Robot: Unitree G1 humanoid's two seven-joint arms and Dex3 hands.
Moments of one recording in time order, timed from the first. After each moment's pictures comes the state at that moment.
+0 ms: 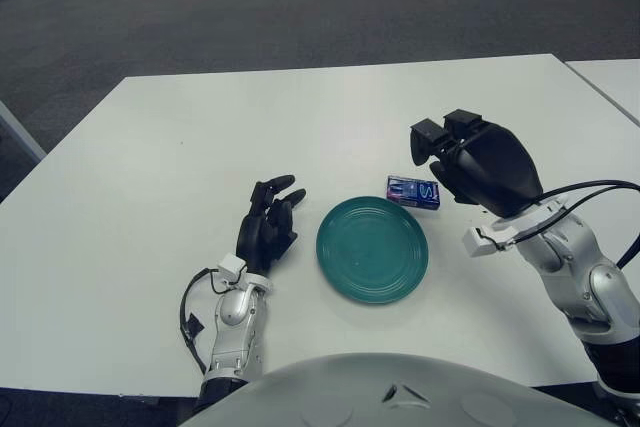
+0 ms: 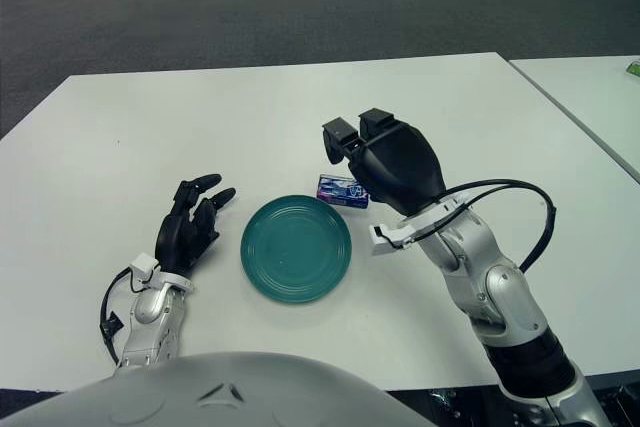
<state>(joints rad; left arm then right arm) 0.26 -0.12 -0.03 0.22 -0.15 -0.45 -0.18 0.03 -0.61 0.15 -0.53 -0.89 -0.22 0.05</state>
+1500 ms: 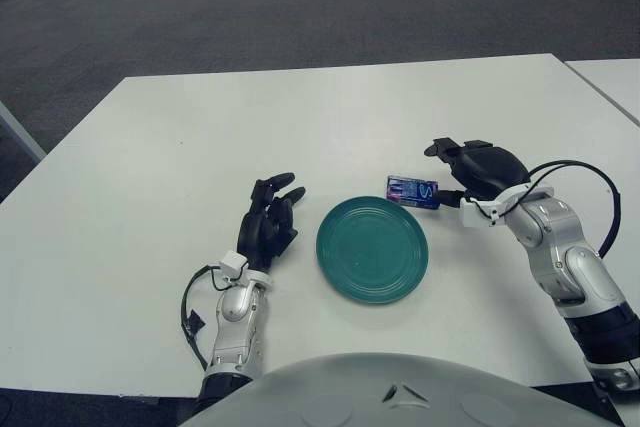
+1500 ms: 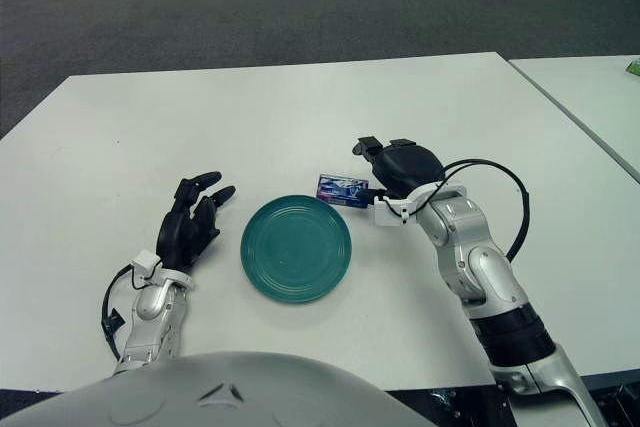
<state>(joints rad) 0.24 -0.12 -0.03 0.23 -0.14 -0.46 -0.16 -0.07 -0.61 0.21 -0.25 -0.95 0.02 0.42</state>
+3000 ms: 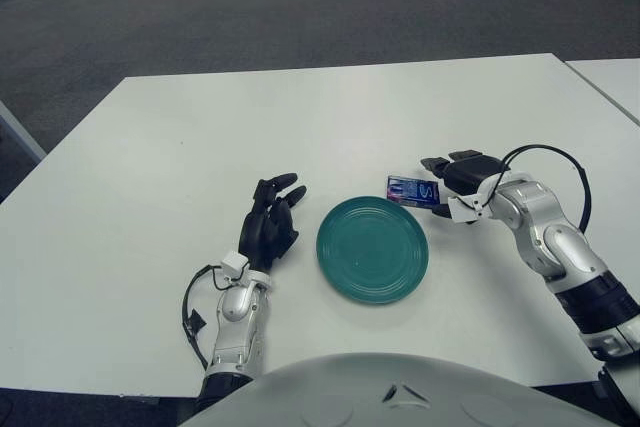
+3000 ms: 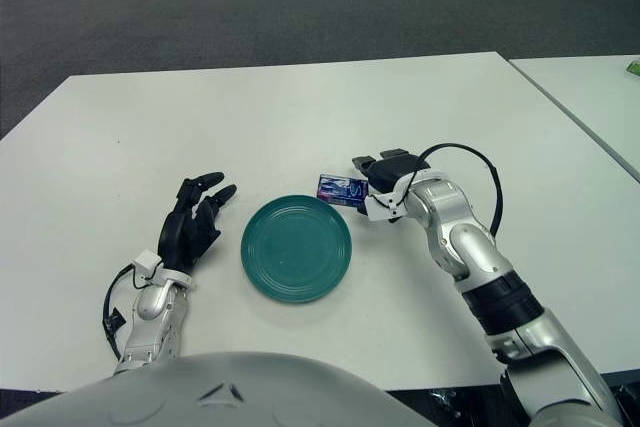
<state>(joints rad) 0.24 -0.12 -0.03 0.24 -0.14 -0.48 -0.19 -0.22 -0.64 0.36 -0.11 -1.01 0.07 0.65</state>
